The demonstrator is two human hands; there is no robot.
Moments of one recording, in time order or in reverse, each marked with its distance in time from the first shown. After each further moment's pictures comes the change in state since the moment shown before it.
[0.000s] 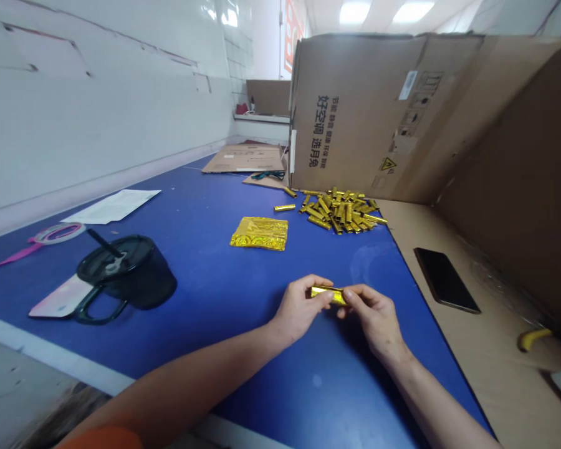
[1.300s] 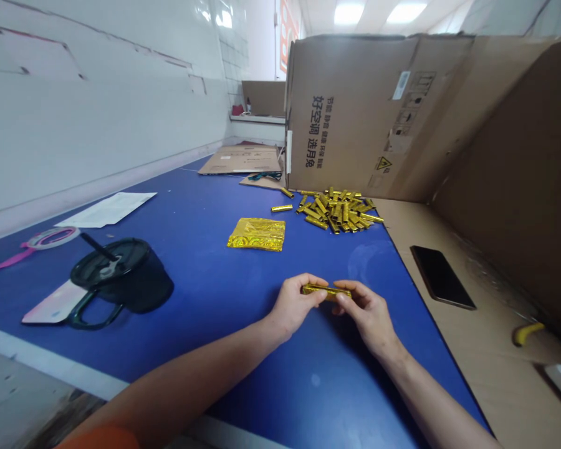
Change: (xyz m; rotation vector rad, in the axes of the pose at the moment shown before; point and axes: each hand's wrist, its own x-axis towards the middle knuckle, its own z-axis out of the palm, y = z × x) left_hand 0.004 0.002 -0.003 -0.122 0.004 -0.092; right_hand 0.000 -0.001 0.001 0.024 -0.028 -0.022
